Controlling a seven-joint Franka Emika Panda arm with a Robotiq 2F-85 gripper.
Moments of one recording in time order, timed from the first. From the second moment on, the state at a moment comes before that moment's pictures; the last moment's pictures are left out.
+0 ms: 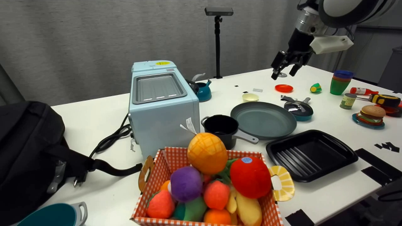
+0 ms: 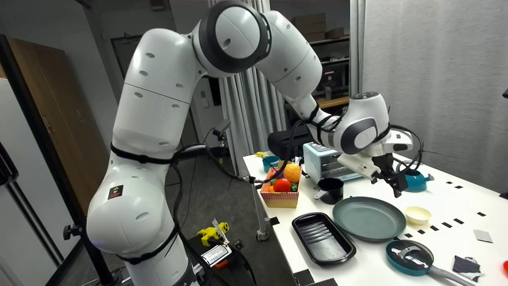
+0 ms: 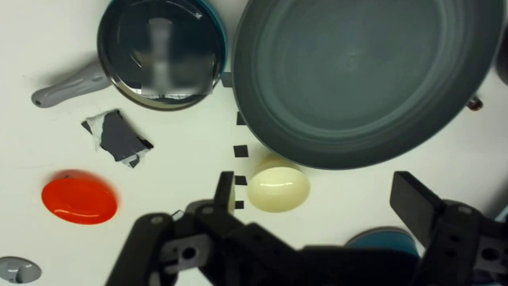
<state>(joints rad) -0.08 0.50 -0.03 -1.97 0.02 2.79 0.10</state>
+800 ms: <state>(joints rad) -0.07 0.21 0.04 -2.04 0.10 2.65 0.09</state>
